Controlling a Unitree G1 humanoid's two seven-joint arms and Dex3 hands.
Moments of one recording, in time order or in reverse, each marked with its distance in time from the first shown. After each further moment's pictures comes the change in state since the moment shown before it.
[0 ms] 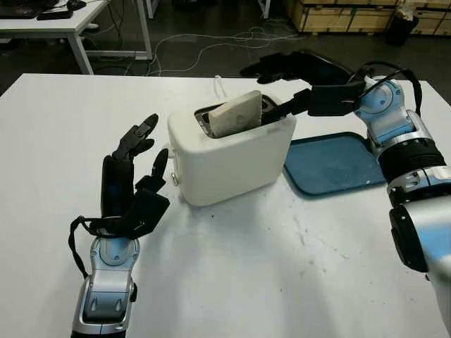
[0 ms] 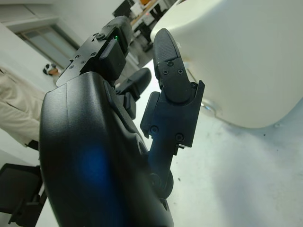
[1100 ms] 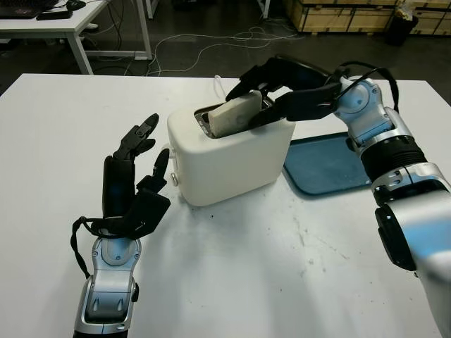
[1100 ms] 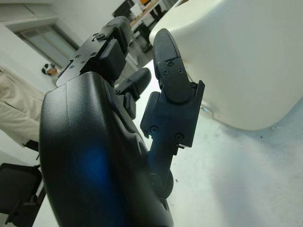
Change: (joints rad) left arm 0.000 -0.008 0.000 0.005 0.003 -0.009 0.003; right arm -0.025 0.073 0.058 0.004 -0.047 0.010 -0.034
